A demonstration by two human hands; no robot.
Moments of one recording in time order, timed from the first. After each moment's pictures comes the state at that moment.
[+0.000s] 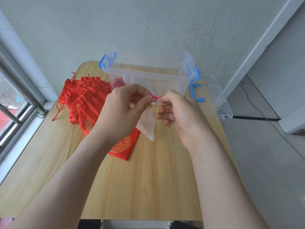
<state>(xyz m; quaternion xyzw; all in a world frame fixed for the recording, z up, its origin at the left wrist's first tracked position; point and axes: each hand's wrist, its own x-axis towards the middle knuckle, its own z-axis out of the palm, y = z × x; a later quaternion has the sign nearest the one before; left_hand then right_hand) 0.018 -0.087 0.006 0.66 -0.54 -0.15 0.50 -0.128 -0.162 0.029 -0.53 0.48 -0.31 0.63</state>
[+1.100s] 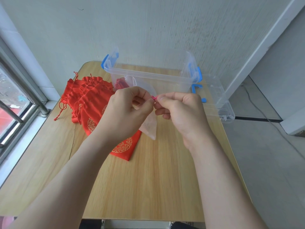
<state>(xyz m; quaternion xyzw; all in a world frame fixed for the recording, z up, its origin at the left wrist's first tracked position) 0.017 -0.087 0.006 0.68 -0.53 -0.17 0.48 -0.132 -0.161 0.026 -0.61 0.44 -0.35 0.56</state>
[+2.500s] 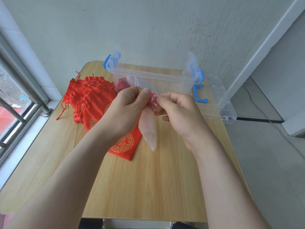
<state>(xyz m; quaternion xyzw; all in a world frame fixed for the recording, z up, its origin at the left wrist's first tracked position) 0.016 -0.084 0.017 0.64 -0.45 -0.32 0.53 -0.131 -0.160 0.023 -0.66 0.39 -0.30 0.56</state>
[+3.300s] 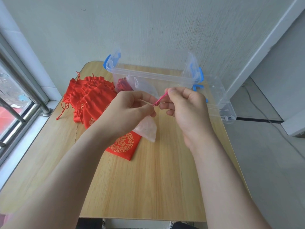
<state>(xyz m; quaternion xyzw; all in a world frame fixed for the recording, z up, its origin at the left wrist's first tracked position) 0.023 -0.080 0.017 0.66 -0.48 -0.35 0.46 -0.129 -0.162 0.023 -0.58 0.43 -0.40 0.57</state>
